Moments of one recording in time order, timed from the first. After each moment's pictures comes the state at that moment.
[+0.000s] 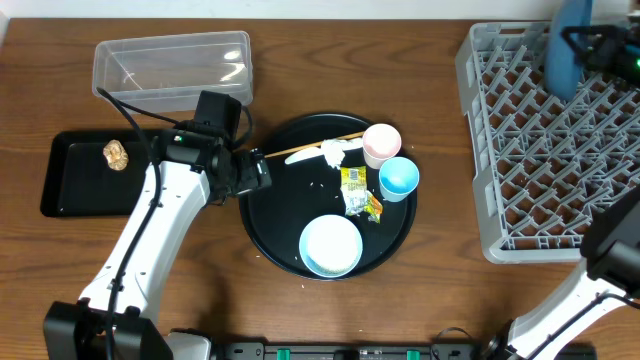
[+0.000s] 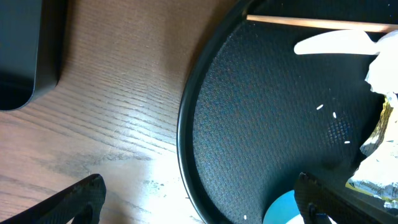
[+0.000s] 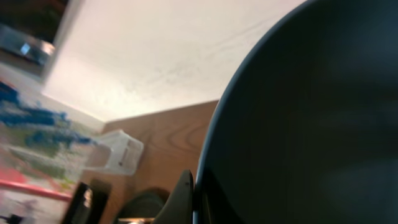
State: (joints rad) left arm -0.19 1.49 1.19 -1.05 -0.01 -0.51; right arm -0.53 2.09 1.88 -0.46 -1.12 0.21
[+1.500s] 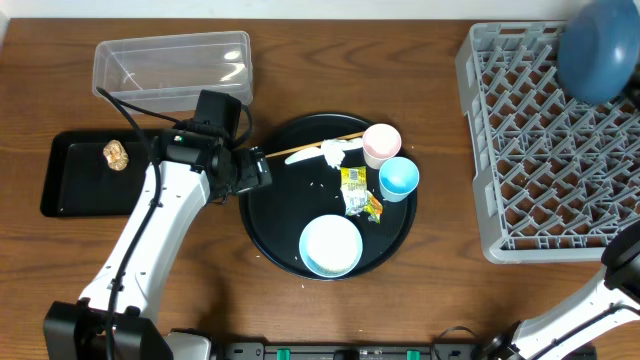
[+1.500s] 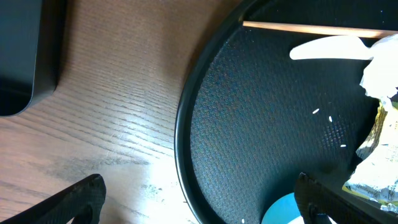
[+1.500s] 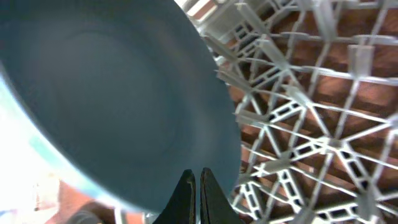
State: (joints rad) left arm -0.19 1.49 1.19 -1.03 -0.01 -0.51; right arm -0.69 2.08 1.90 -0.81 -0.71 0.12
